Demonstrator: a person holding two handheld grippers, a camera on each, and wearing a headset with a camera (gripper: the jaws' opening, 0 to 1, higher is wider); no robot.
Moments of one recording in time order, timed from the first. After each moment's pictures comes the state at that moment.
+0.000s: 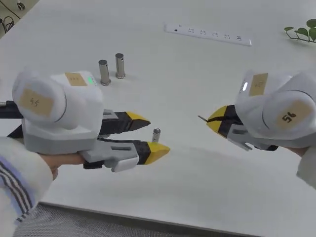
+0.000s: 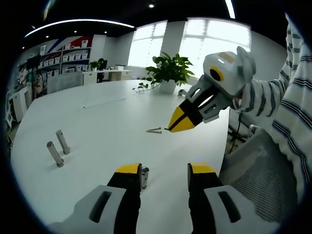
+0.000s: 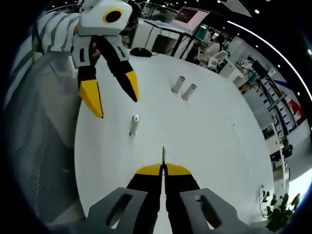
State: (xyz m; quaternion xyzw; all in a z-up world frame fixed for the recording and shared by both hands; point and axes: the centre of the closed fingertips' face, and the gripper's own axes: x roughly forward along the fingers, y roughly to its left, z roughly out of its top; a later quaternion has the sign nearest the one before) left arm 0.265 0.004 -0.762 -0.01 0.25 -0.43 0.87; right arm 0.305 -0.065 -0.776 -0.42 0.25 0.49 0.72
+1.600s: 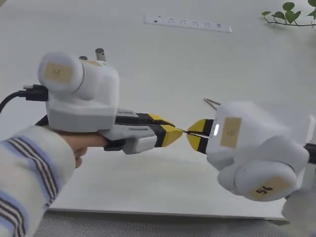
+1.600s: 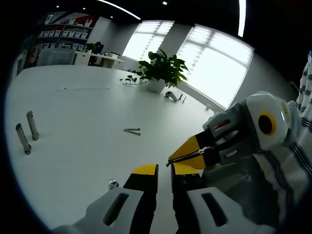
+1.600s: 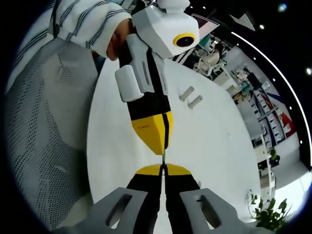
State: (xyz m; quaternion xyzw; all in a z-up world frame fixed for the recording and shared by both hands) left arm 0.266 -0.043 -0.766 -0.11 0.30 -0.48 0.82; right arm 0.261 -0.053 -0.774 -0.47 0.20 0.46 0.73
